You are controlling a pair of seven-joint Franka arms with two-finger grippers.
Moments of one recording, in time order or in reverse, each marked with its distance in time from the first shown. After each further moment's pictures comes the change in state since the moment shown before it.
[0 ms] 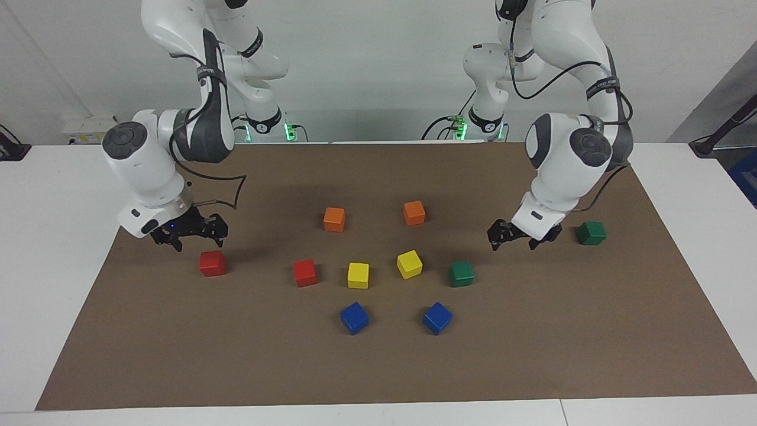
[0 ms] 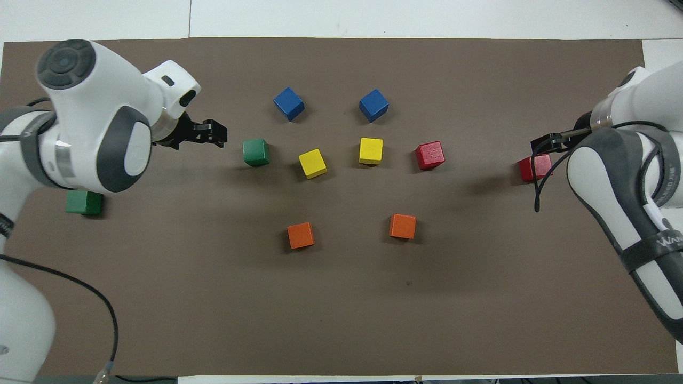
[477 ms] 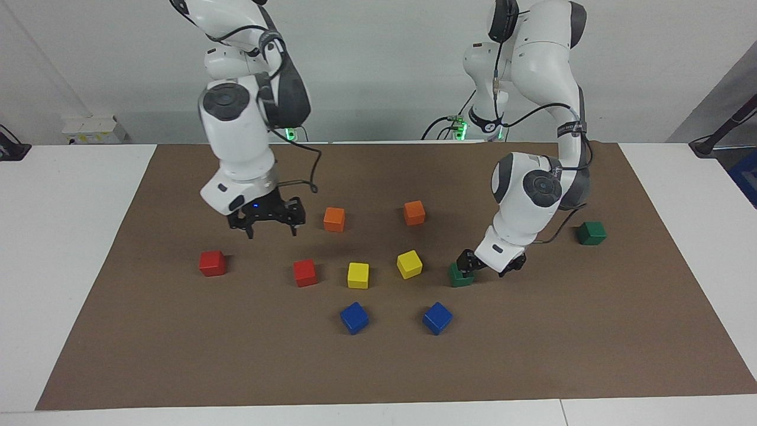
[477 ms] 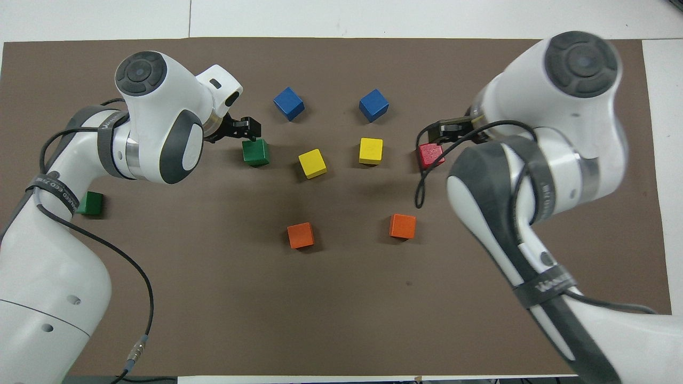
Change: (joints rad) left arm -0.042 0.122 0.000 0.040 -0.011 0.118 -0.033; right arm 0.332 0.074 0.009 0.124 -0.022 -0.003 0.421
